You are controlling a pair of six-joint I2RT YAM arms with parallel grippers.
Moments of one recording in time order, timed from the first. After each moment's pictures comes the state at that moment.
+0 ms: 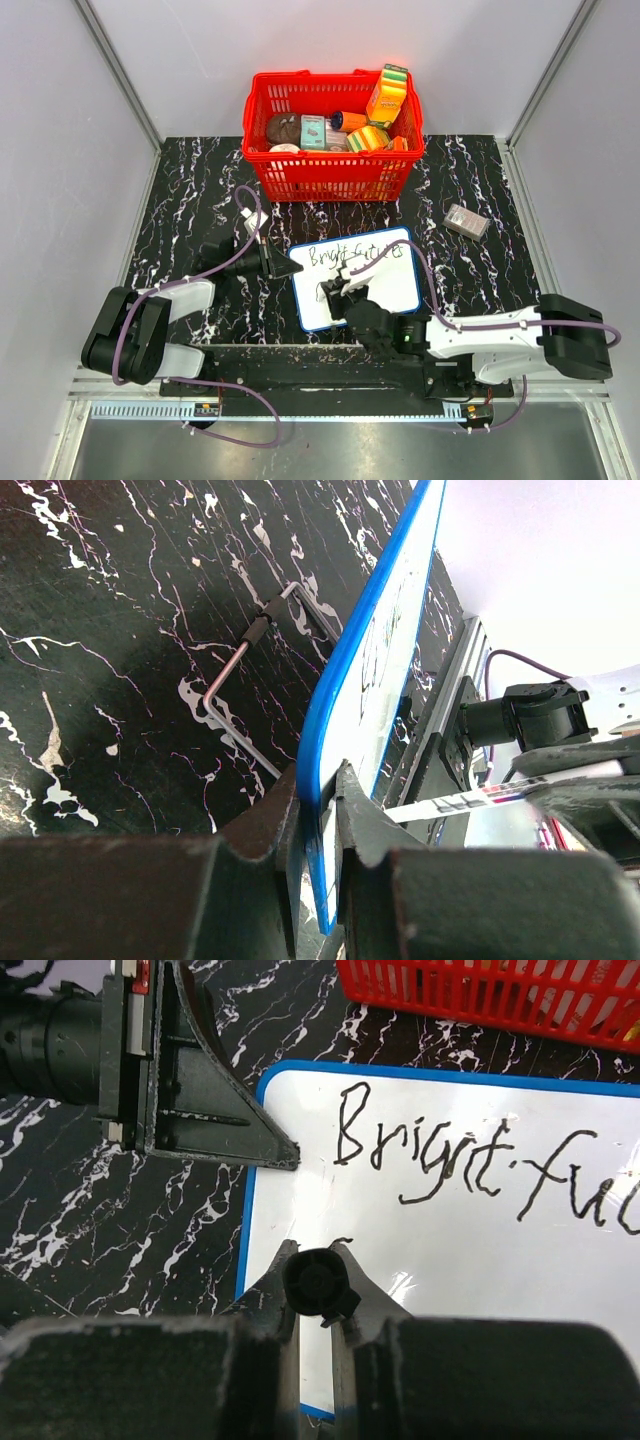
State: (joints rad) left arm -0.26 1.35 0.40 0.55 0.88 -0.58; right arm 1.39 1.28 0.60 0.39 0.85 0.40
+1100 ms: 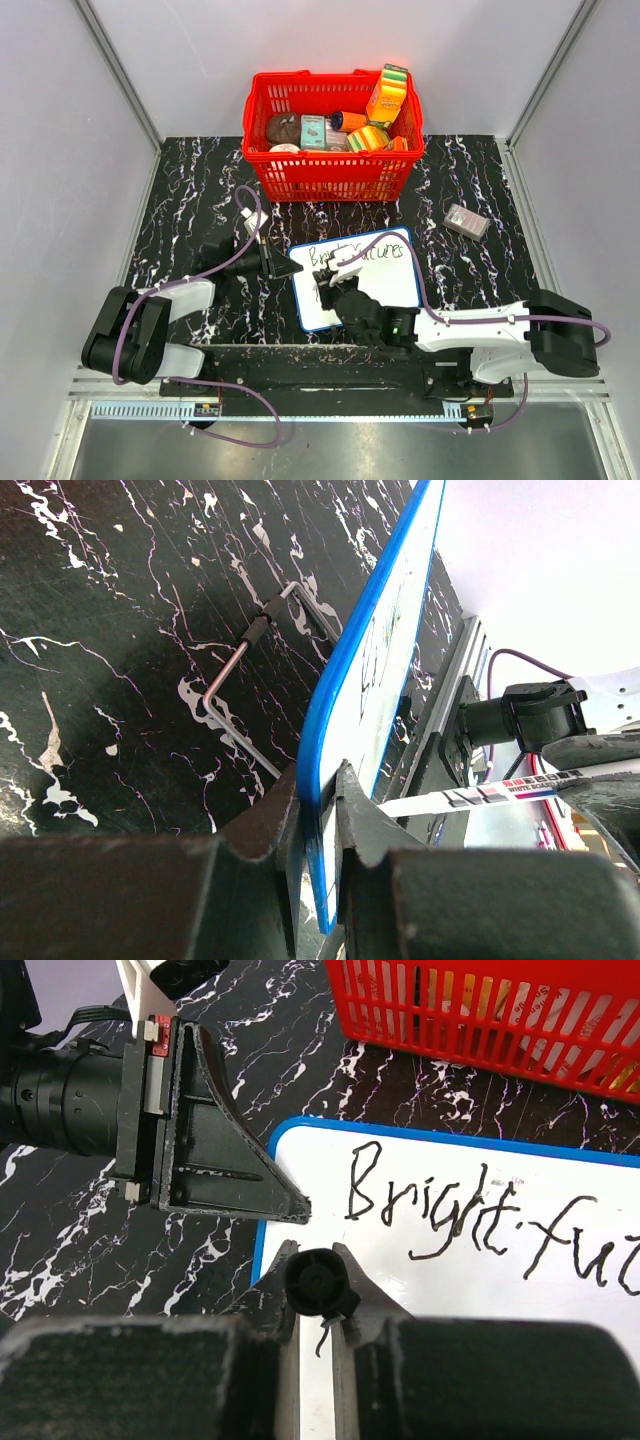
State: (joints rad) left arm -0.26 1.36 0.40 0.55 0.89 -0.58; right arm 1.36 1.33 0.69 0.41 0.85 0.32
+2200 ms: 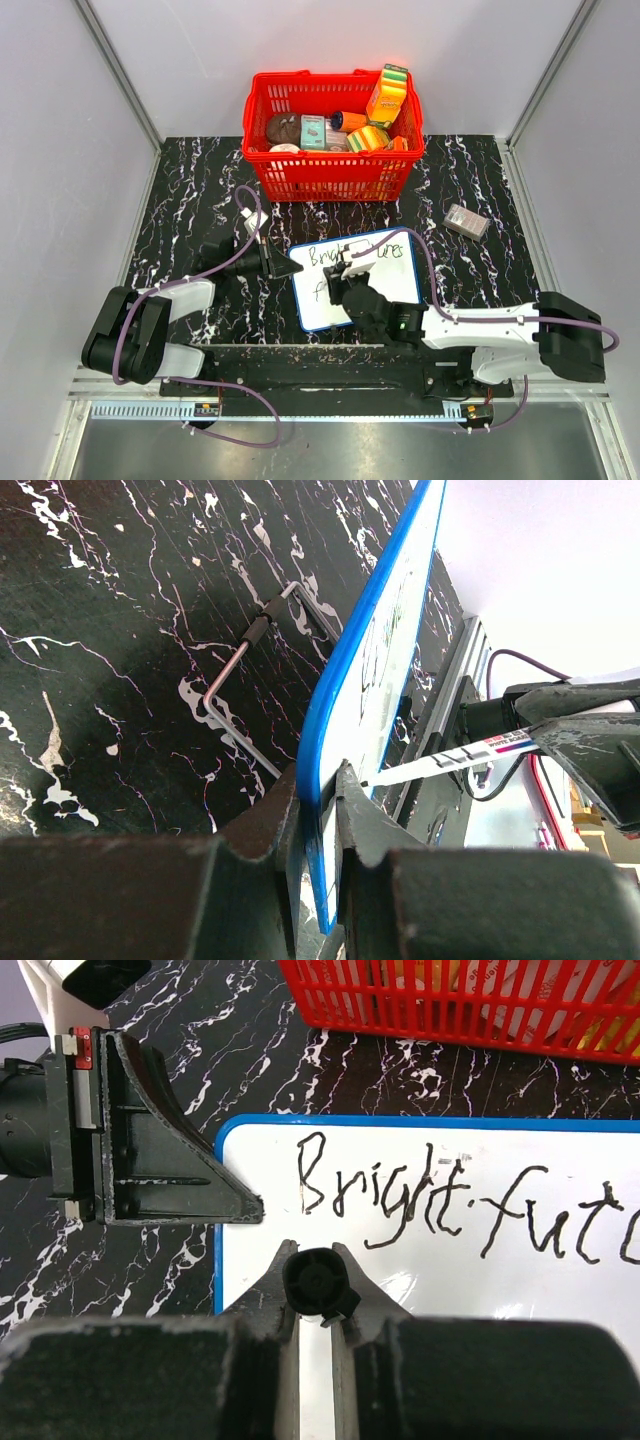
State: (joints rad) left arm -0.26 1.36 0.40 0.55 0.89 -0.58; right arm 1.30 1.29 0.66 0.34 0.85 0.44
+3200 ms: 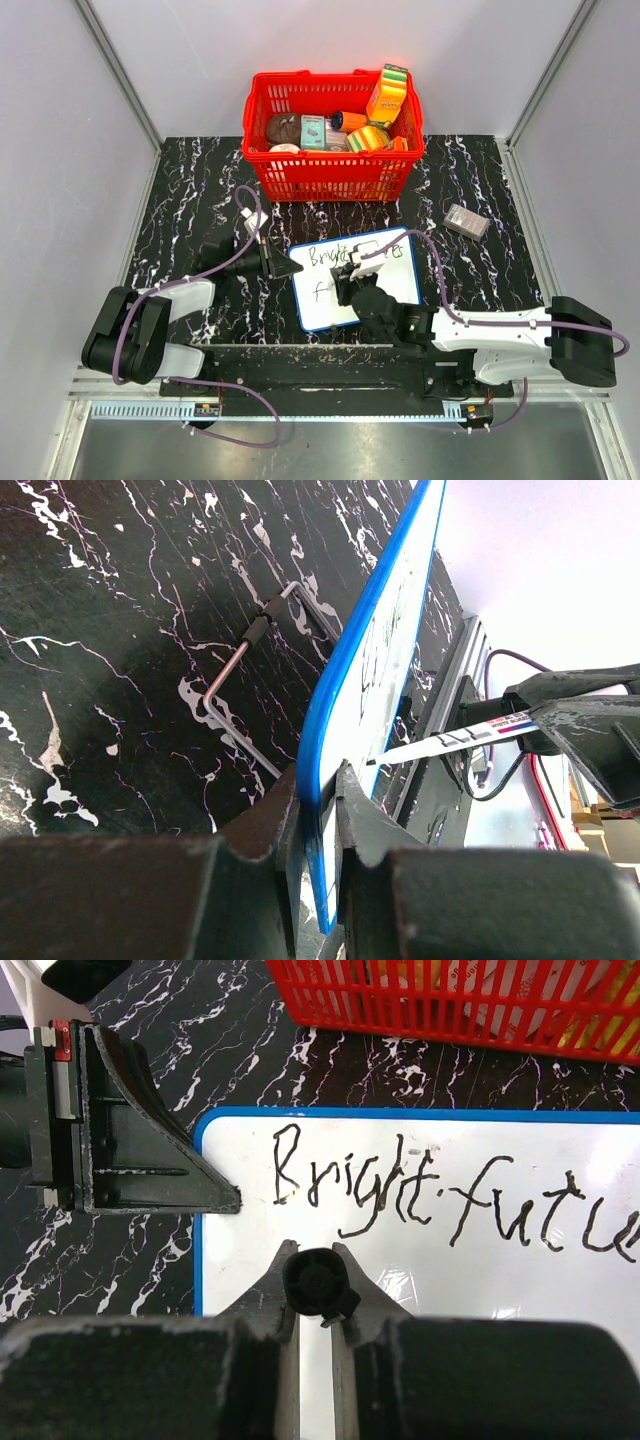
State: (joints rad) left arm -0.26 1.36 0.41 0.55 0.89 -0.58; right arm 1.29 1.21 0.61 0.33 0.84 0.43
